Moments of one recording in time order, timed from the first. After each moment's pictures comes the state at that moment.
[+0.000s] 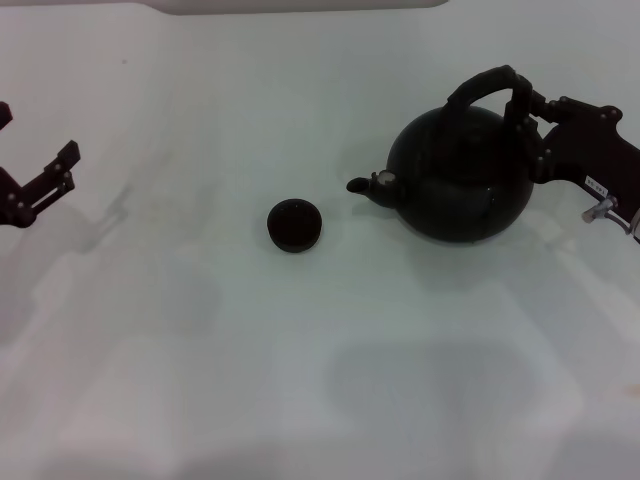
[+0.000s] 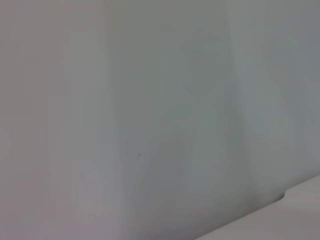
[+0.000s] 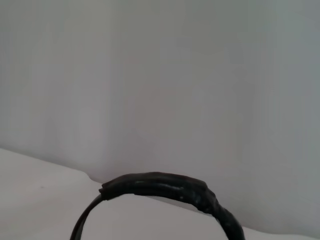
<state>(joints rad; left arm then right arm) -0.14 -2.07 0.93 0.49 1.17 1.30 -0.60 0.13 2.00 -1.79 -0.71 -0.41 -0.77 0.58</state>
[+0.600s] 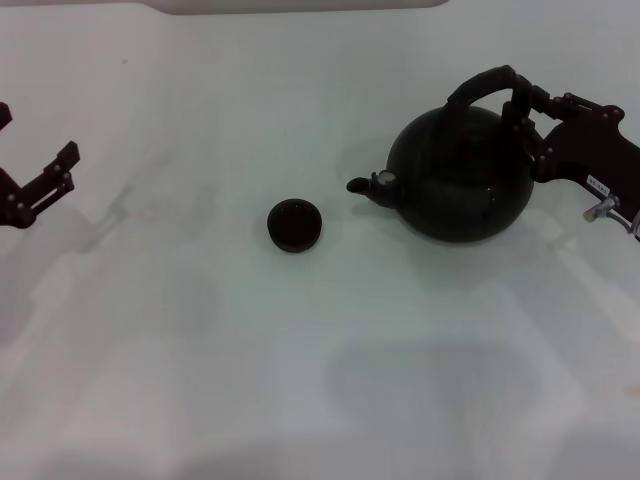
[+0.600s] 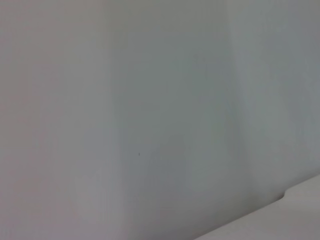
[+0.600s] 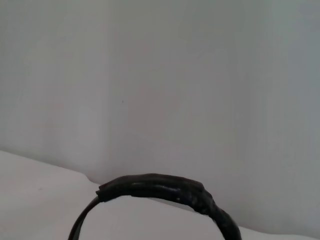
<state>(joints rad) -0.14 -2.07 0.92 0.49 1.17 1.30 -0.60 0.13 2.00 -1.79 -0.71 -0.41 -0.77 0.58</state>
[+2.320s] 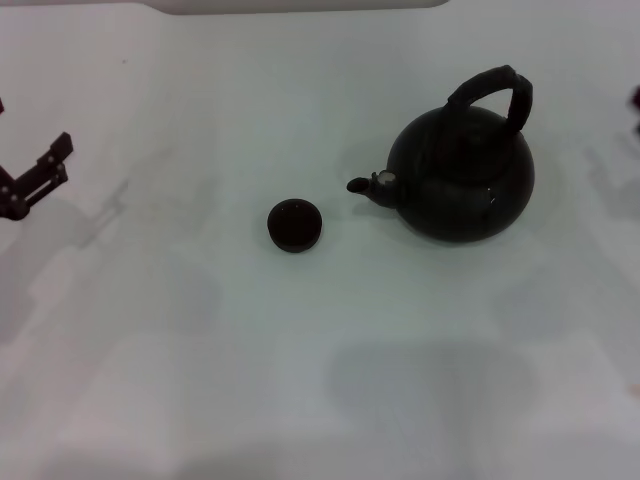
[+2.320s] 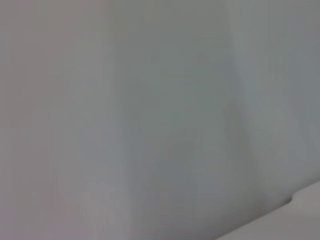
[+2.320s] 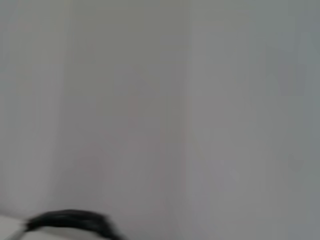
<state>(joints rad) -0.14 -2.07 0.92 0.50 1.15 1.30 -0.58 0.01 2.00 -1.55 -0.63 -0.41 -1.08 0.47</state>
